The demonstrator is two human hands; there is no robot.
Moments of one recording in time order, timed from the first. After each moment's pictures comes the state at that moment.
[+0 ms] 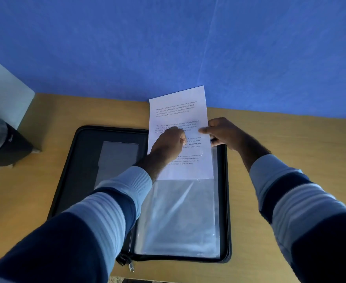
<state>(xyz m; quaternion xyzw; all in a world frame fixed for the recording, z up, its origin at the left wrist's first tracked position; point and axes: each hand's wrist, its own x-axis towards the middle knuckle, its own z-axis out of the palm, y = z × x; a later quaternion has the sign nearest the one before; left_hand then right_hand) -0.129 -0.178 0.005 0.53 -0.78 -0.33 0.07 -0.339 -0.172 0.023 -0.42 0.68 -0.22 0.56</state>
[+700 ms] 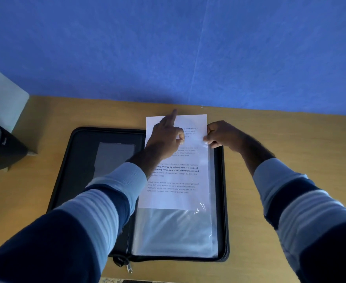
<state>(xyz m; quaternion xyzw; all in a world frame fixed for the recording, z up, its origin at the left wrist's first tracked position) -0.126 -0.186 0.013 0.48 -0.85 -0.22 0.04 -0.356 -0.162 0.014 -0.46 0.70 -0.15 0.52</state>
